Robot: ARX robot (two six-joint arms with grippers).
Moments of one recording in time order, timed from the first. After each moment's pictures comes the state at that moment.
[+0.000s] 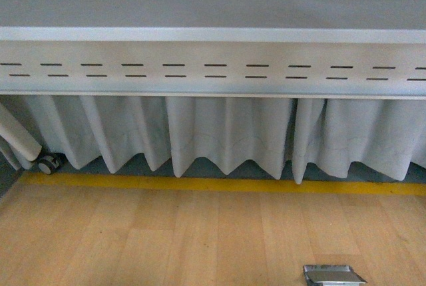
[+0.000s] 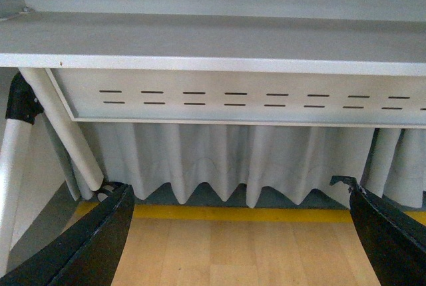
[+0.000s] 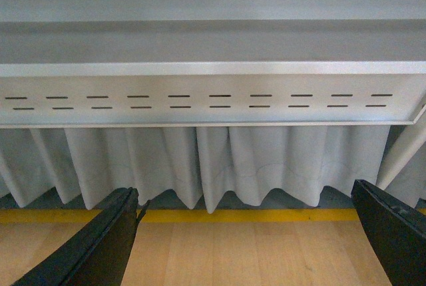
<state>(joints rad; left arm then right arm) 0.00 0.01 0.01 0.00 0.00 -0.01 0.00 0.00 0.01 0.00 0.00 -0.01</state>
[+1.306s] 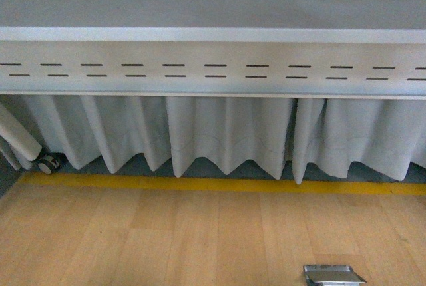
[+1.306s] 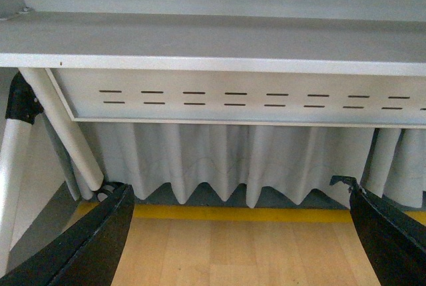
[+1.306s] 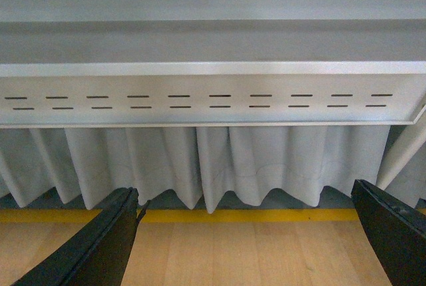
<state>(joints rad) 0.00 0.01 0.01 0.00 0.00 -0.01 0.00 0.00 0.01 0.00 0.00 -0.01</state>
